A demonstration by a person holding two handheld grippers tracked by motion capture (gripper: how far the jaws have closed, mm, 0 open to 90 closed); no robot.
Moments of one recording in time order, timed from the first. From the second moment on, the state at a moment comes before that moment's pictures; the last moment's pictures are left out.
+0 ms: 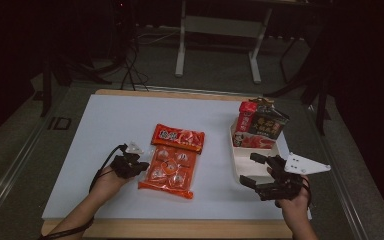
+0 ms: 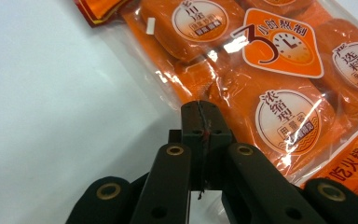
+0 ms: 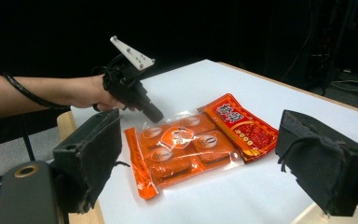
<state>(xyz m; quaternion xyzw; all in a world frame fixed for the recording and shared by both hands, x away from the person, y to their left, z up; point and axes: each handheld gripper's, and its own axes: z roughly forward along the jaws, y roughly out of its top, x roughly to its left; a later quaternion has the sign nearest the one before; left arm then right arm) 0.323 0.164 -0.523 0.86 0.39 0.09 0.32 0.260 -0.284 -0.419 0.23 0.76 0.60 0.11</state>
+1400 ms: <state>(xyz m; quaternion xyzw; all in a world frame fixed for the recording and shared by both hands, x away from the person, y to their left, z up) 0.331 0.135 -0.525 0.84 0.42 0.08 0.35 0.260 -0.284 -0.421 0.23 0.76 0.60 0.10</state>
